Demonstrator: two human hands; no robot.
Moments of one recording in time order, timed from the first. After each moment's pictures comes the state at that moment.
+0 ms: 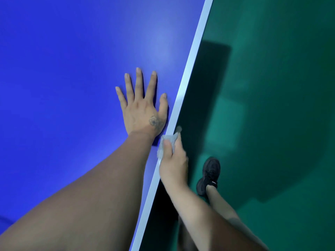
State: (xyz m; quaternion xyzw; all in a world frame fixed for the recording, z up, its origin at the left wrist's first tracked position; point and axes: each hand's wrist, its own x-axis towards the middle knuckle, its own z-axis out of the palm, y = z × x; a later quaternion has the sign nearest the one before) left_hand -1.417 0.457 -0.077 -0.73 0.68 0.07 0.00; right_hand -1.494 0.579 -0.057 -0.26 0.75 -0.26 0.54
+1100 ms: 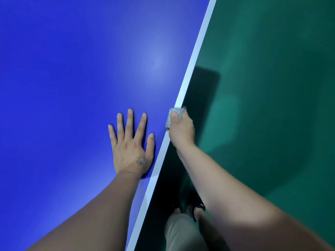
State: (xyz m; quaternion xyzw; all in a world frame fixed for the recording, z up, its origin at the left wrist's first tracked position) left_hand -1.414 0.453 -0.078 -0.73 0.68 0.07 0.00; right_hand -1.562 0.386 -0.074 -0.29 0.78 -0.22 0.51
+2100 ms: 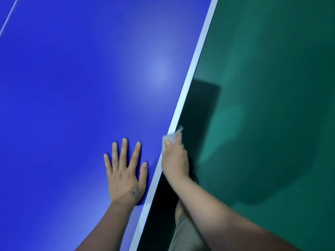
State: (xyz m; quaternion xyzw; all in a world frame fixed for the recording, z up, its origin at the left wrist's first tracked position) left_hand -1.424 0.446 -0.066 -0.73 0.68 0.07 -0.03; right_hand -1.578 0.378 -0.044 -0.38 0.75 -0.17 0.51
